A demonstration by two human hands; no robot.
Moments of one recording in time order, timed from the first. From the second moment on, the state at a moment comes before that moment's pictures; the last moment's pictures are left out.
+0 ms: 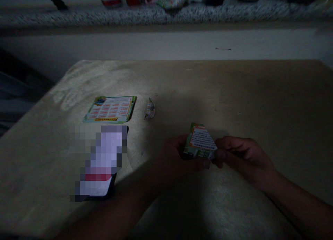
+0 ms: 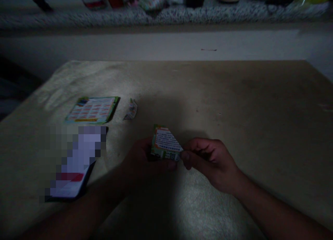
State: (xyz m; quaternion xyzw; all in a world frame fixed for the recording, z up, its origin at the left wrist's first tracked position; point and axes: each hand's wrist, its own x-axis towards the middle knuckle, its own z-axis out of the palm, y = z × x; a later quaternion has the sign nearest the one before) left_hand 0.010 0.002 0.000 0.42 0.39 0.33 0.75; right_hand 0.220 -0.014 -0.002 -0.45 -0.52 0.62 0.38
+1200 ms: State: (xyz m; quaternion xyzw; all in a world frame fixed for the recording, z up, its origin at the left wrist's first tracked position) left_hand 0.003 0.002 -0.001 0.36 0.30 0.36 0.81; right_hand 0.222 -0.008 -0.001 -0.39 -0.43 0.71 0.40
